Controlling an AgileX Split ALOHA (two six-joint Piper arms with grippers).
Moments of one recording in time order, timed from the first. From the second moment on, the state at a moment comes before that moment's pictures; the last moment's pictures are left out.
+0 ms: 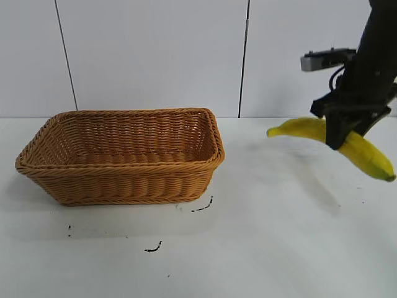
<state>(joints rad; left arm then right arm) -0.02 0.00 -0.49 -0.06 1.07 0.06 0.08 2.00 -1.57 0.05 1.01 -0.31</state>
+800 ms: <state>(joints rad) -0.02 0.00 -0.49 -0.06 1.07 0.06 0.39 2.23 -2.27 0.05 1.21 -0.41</state>
